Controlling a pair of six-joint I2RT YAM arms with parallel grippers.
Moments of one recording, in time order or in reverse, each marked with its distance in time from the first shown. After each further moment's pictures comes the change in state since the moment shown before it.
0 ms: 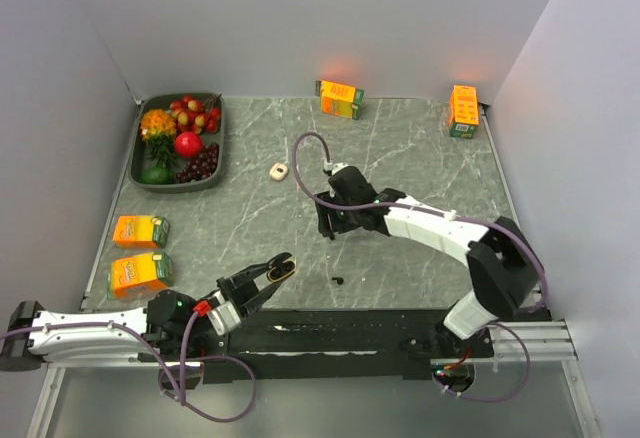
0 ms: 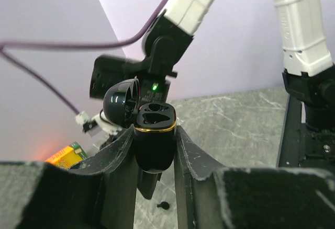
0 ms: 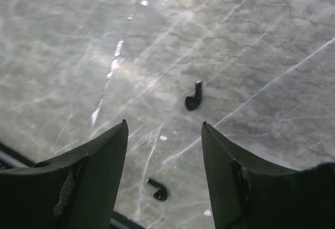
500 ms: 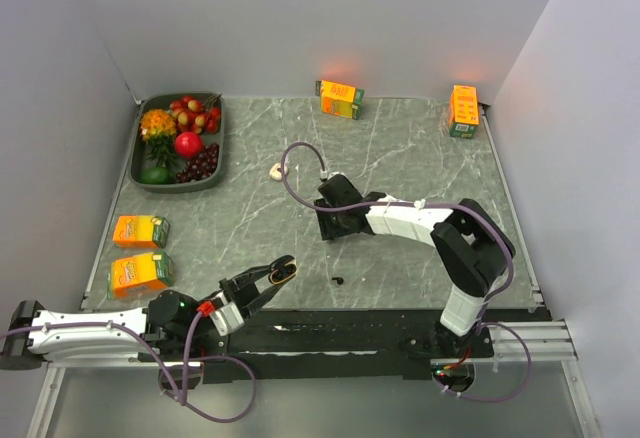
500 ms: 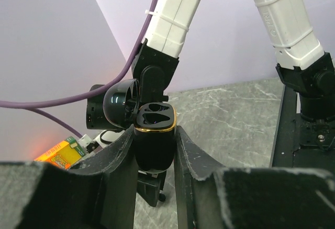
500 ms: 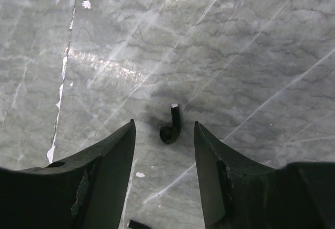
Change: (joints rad) left arm -0.013 -0.017 0.000 -0.064 -0.008 -0.009; right arm -0.003 0.201 0.001 0.081 0.090 0.045
